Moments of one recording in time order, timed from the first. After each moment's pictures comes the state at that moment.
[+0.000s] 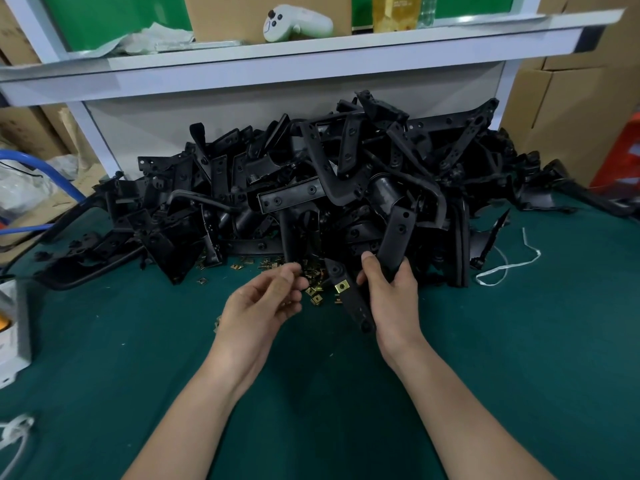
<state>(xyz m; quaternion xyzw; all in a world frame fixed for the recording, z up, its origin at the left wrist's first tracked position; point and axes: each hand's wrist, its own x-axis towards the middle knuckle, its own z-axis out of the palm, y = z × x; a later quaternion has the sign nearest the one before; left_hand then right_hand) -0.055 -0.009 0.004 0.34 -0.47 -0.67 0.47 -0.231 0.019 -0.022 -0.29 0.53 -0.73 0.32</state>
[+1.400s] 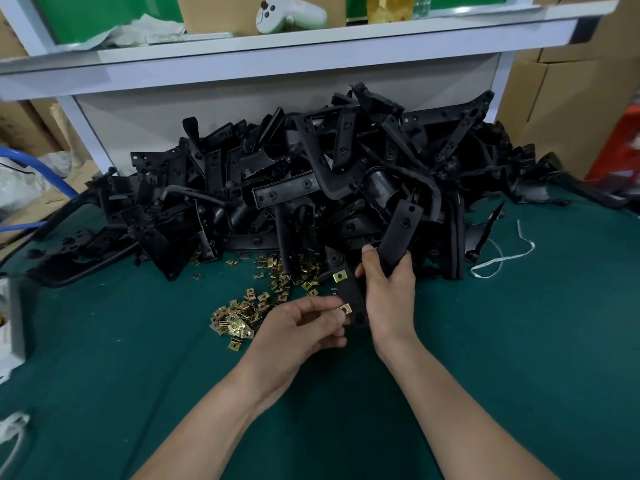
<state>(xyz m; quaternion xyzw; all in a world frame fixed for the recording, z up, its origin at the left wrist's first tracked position) -0.078 0.021 -0.003 0.35 -0.49 -0.73 0.34 -0.227 0.022 -0.019 -0.30 0.55 -0.74 0.25</state>
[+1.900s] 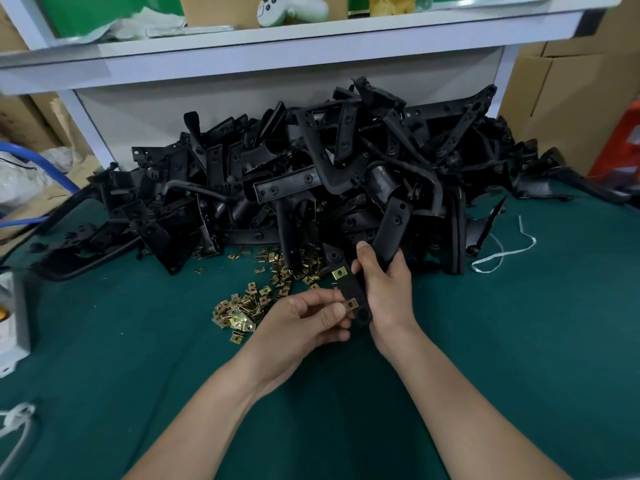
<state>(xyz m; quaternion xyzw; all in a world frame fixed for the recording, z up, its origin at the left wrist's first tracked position) -0.078 0.018 -0.002 0.29 -0.52 -0.75 0.30 -0.225 0.023 -0.019 -0.27 0.50 -0.74 0.36</state>
